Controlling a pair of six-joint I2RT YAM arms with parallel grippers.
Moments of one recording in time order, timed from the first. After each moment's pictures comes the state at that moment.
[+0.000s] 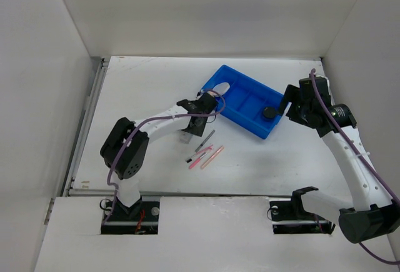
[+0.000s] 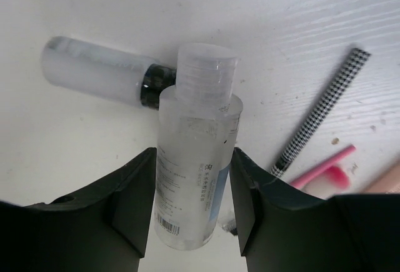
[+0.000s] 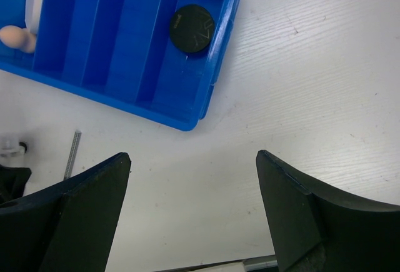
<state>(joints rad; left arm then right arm) -0.76 1.81 1.28 -0.71 -0.38 -0.35 0.23 1.09 1.25 -0.96 0.25 0.55</state>
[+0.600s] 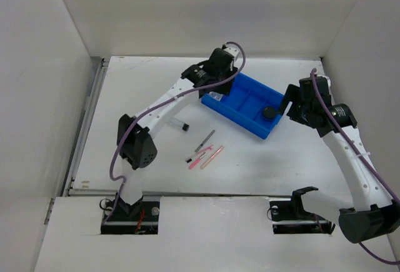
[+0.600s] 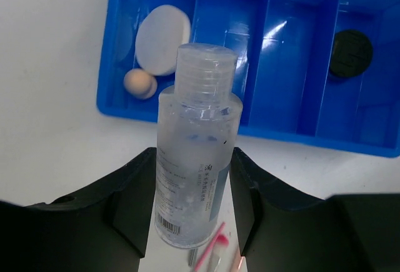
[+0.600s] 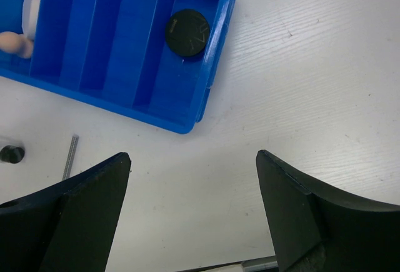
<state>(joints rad) -0.76 1.94 1.98 -0.78 -0.20 -0.21 0.23 1.09 1.25 -0.96 0.27 0.55</state>
